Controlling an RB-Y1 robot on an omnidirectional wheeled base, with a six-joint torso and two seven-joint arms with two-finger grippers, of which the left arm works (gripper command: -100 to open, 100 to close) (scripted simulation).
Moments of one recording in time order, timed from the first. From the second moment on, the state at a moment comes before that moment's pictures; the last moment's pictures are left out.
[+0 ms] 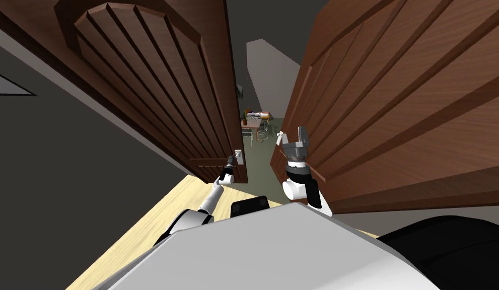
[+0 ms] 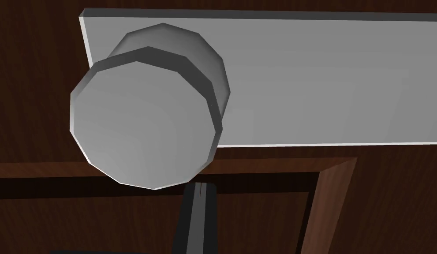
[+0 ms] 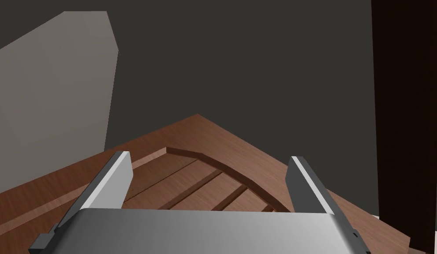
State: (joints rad) arm -0.39 0.06 -0.22 -0.82 0.35 -0.41 -0.23
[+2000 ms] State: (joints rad) arm -0.37 0.04 -0.22 -0.83 0.36 -0.43 -0.23
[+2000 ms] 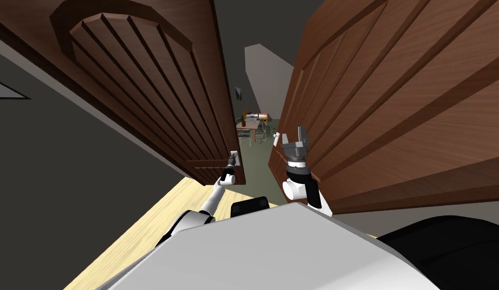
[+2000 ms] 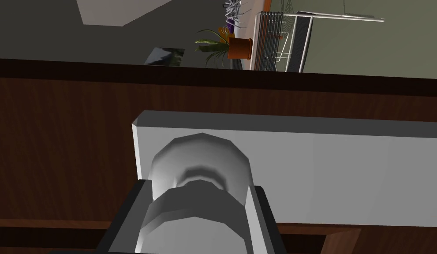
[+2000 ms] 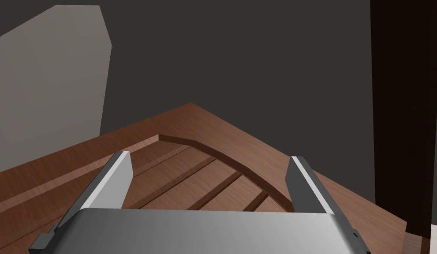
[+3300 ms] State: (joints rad) arm -0.38 0.07 -0.15 -0.81 0.37 -0.44 -0.28
